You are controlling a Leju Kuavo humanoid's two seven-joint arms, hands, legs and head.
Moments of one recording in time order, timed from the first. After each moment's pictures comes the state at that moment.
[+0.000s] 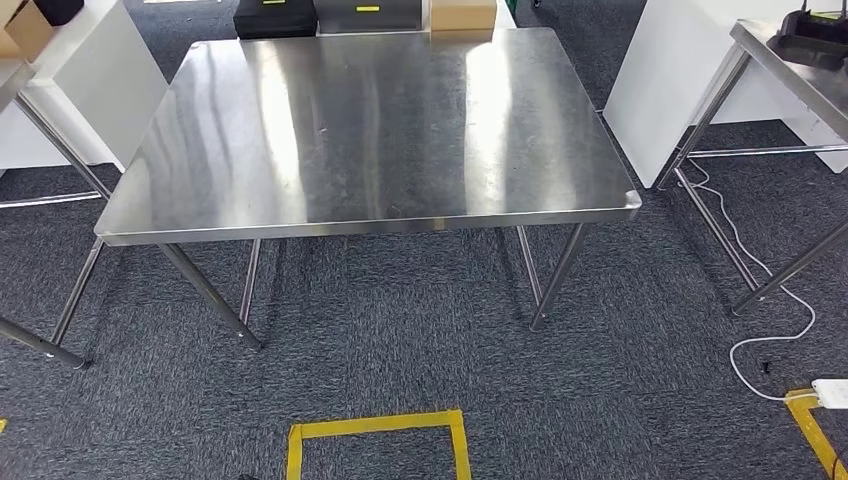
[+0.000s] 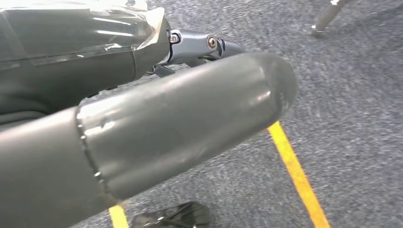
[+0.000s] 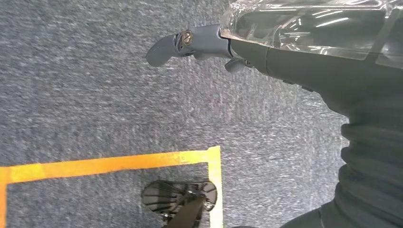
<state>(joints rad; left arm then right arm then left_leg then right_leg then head) -0.07 -0.01 -0.51 -0.25 0.32 0.37 -0.53 -0.10 0.01 -1.19 -0.14 1.30 -0.14 -0.37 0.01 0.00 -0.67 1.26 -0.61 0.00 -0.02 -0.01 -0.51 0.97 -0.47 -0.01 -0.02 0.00</state>
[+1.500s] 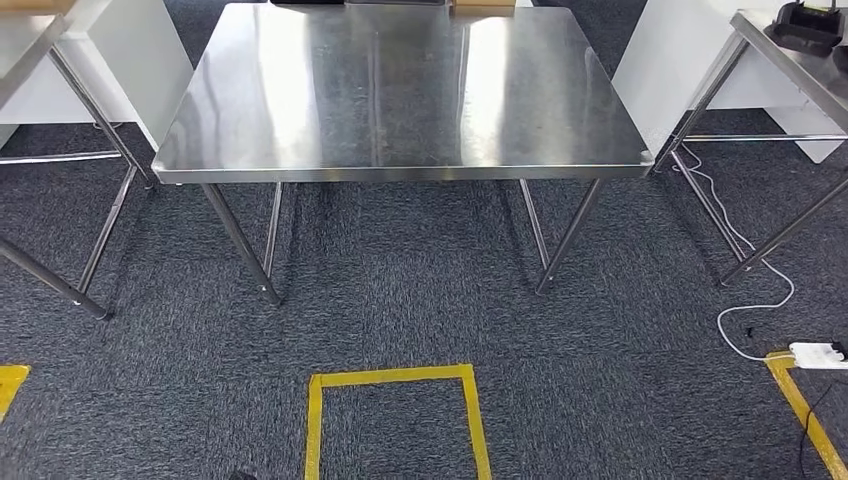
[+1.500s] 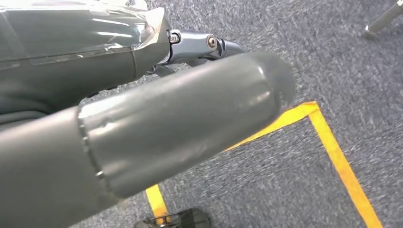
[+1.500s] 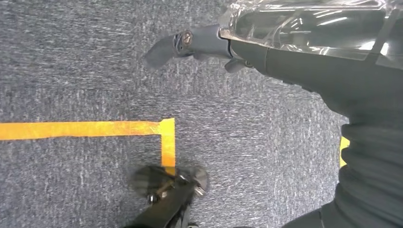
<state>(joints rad) -0.07 0.00 -0.52 -0.25 0.33 0.37 -0.53 -0.10 0.01 -1.19 -0.13 1.30 -0.13 -0.37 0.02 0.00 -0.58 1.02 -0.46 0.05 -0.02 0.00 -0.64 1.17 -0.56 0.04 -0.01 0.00</state>
